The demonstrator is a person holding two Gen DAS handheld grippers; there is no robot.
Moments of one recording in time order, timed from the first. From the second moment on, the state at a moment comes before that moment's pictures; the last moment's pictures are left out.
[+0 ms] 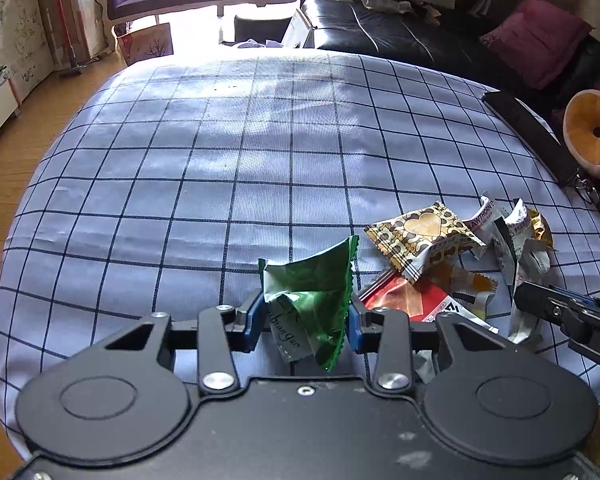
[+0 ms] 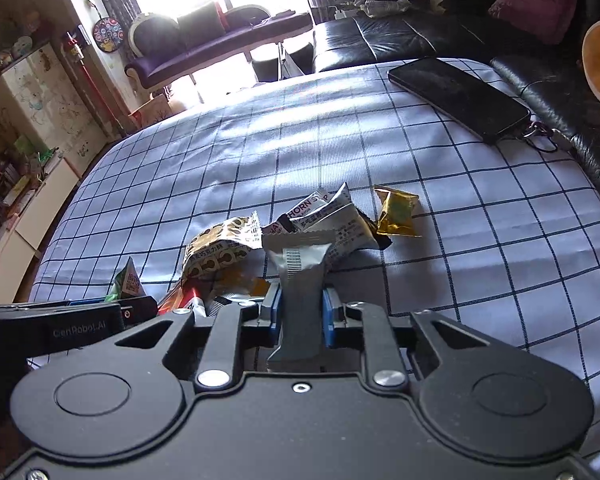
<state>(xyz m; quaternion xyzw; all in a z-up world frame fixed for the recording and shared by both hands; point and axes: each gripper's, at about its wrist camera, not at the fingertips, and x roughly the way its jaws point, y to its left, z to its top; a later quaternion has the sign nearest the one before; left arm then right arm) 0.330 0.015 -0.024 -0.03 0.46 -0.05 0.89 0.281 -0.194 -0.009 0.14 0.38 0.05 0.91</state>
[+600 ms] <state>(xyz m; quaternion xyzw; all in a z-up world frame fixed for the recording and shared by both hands) 0.270 0.005 0.018 -0.04 0.46 -0.04 0.88 0.225 -0.220 0.018 0.17 0.35 0.04 0.92</state>
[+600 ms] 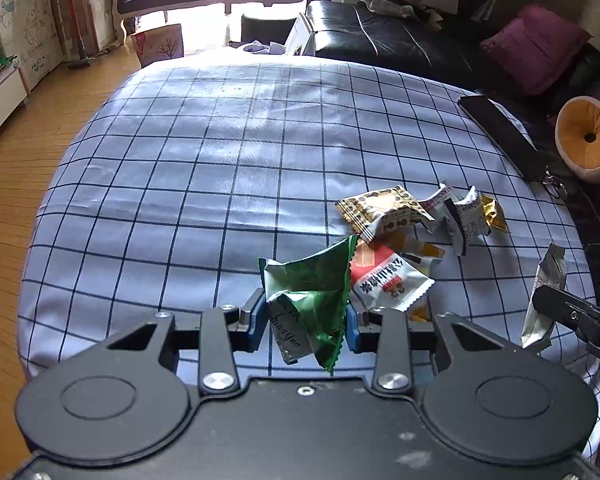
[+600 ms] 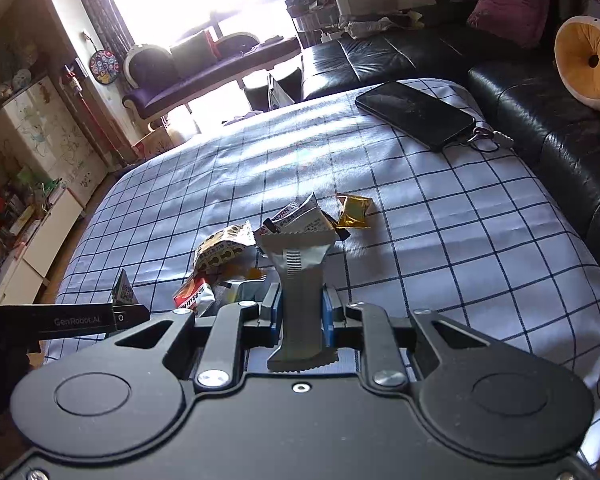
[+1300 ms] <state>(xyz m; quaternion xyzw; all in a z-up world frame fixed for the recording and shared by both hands) 0.130 -0.031 0.050 -0.01 0.47 -0.13 0.87 0.126 -0.228 0.043 0.17 0.35 0.07 0.92</state>
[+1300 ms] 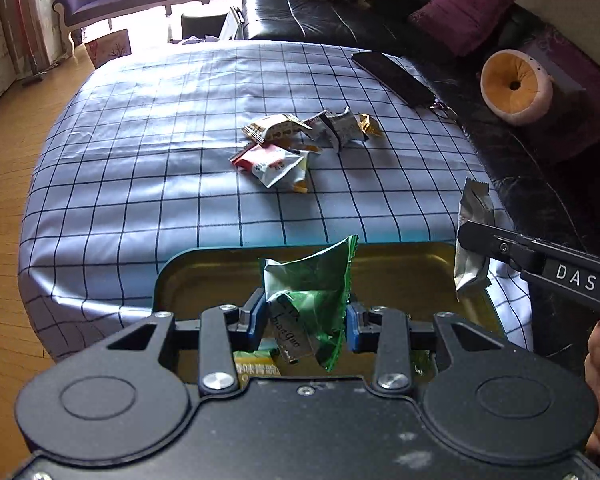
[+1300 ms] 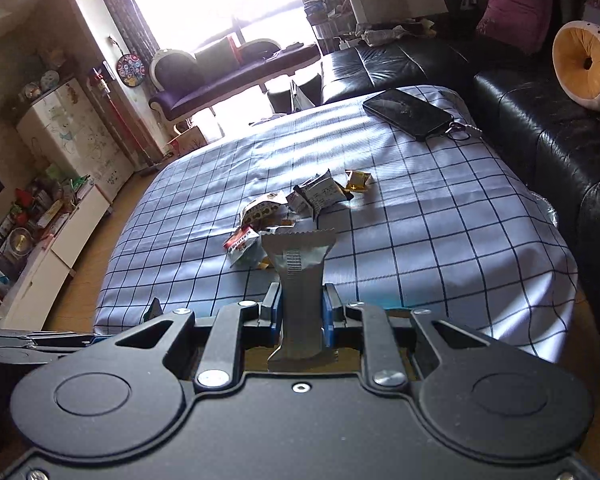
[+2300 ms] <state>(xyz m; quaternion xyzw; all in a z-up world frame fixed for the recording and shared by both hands) 0.070 -0.045 0.021 0.04 0.50 -0.13 0.86 0.048 -0.246 0.009 0.19 0.40 0.06 0.89</state>
